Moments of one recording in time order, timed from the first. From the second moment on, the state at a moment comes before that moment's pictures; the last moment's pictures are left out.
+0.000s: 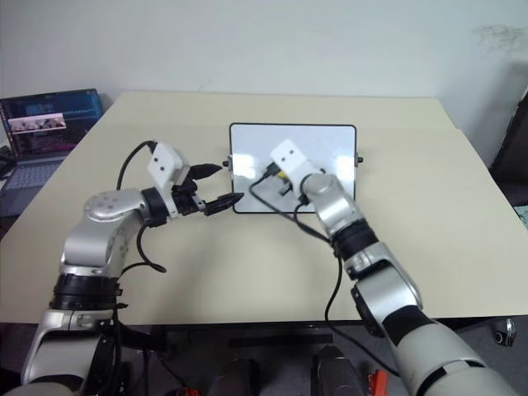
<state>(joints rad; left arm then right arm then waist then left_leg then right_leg) -0.59 0.61 0.04 0.12 -0.28 0.36 -0.89 -1.13 -0.14 0.24 0.74 -0.14 0.52 0.26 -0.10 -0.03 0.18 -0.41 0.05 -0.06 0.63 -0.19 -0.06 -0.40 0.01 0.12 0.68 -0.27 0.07</state>
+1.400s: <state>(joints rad) -0.59 0.65 0.06 0.12 -0.30 0.37 -0.90 -0.98 -0.26 0.24 0.25 -0.06 0.65 0.63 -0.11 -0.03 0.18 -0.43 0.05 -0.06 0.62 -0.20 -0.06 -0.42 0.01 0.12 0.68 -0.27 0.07</state>
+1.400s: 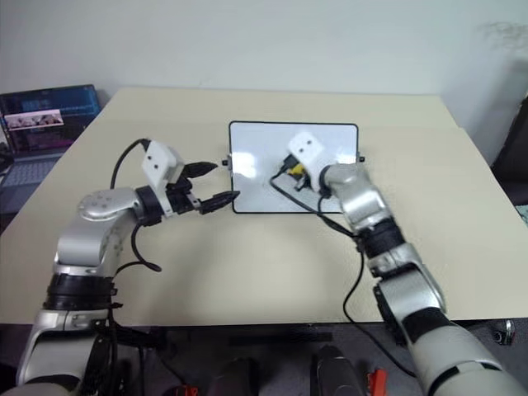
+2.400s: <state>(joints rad) -0.62 0.72 0.09 0.15 -0.32 0.37 -1.00 -0.51 -0.77 -0.13 -0.20 0.15 0.62 0.81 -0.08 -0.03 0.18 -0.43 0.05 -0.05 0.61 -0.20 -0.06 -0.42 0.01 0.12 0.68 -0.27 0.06</state>
